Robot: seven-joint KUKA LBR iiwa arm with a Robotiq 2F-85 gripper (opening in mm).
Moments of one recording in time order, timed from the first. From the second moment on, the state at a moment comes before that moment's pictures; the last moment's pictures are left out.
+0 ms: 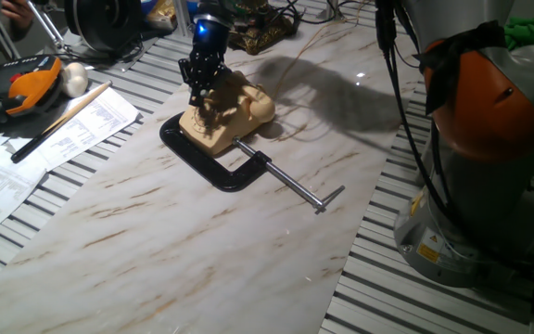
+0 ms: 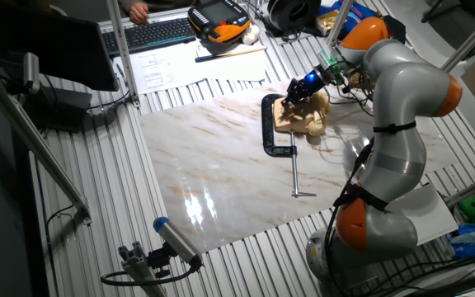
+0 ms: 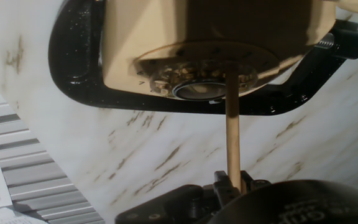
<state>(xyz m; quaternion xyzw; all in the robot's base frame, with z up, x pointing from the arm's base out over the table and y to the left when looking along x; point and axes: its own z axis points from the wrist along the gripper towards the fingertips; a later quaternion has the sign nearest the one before) 0.575 -0.016 0.150 -0.68 -0.61 -0.25 0.34</state>
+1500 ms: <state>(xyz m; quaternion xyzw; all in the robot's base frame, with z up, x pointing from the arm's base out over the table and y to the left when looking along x) 0.561 -0.002 0.145 -0.66 -0.59 -0.30 0.35</state>
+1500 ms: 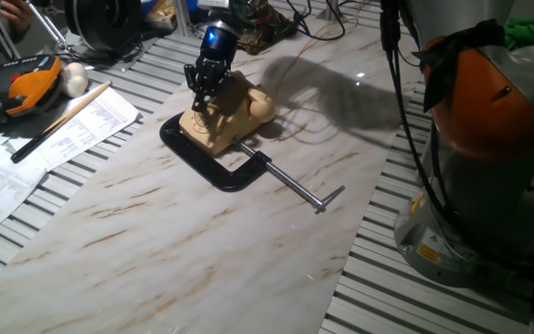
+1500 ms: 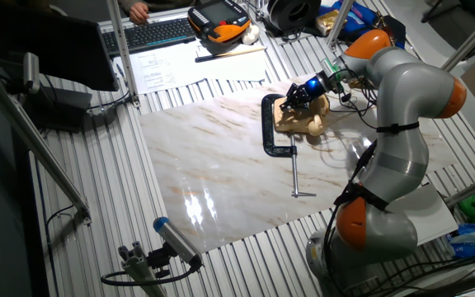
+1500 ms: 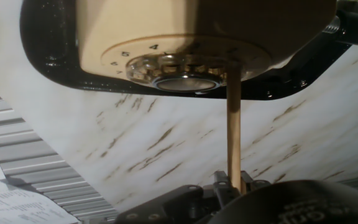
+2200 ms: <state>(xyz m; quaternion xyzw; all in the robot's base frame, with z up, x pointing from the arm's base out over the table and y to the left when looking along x) 0.558 0.005 0.141 -0.65 -0.59 -0.32 0.34</state>
